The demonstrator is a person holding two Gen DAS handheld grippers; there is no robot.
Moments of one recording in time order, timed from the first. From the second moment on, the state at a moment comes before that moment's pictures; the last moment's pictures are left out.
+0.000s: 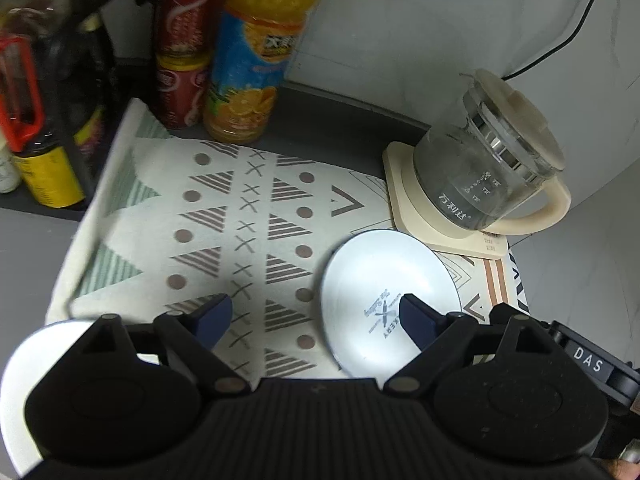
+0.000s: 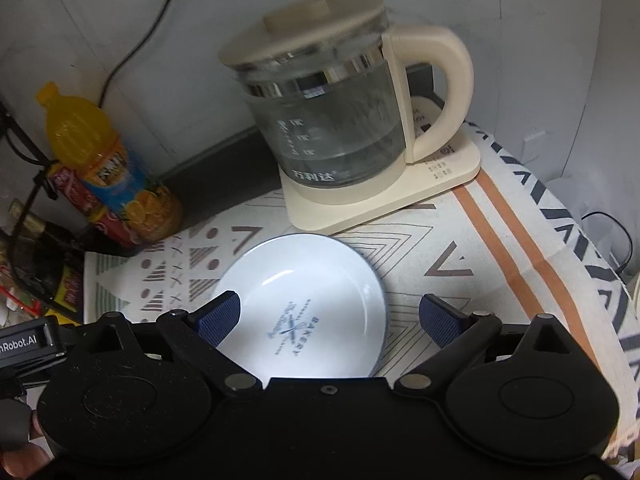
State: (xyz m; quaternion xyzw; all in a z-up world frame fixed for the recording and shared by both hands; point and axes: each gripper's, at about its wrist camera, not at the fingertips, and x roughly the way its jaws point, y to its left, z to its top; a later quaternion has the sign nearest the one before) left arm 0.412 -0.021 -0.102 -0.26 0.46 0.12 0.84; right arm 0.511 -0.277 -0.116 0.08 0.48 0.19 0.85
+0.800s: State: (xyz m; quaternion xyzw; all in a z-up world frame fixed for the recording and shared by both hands) left arm 0.463 -0.023 -0.193 -0.33 0.54 0.11 0.77; right arm 0.552 -0.282 -0.196 0.09 0.60 0.20 0.77
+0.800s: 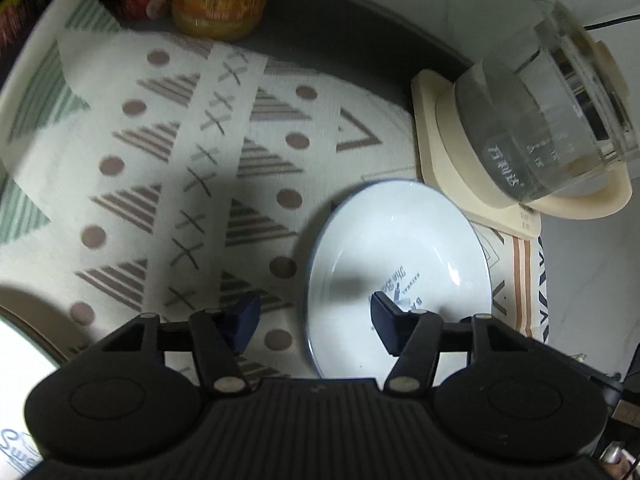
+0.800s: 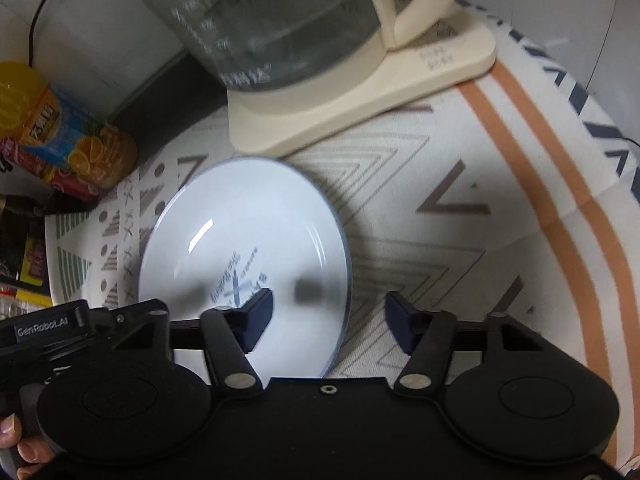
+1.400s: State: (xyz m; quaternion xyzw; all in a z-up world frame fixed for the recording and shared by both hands) left arm 0.458 -0.035 -0.193 -0.31 0.54 0.09 0.78; right arm 0.550 -0.287 -0.180 0.11 0.56 0.24 0.78
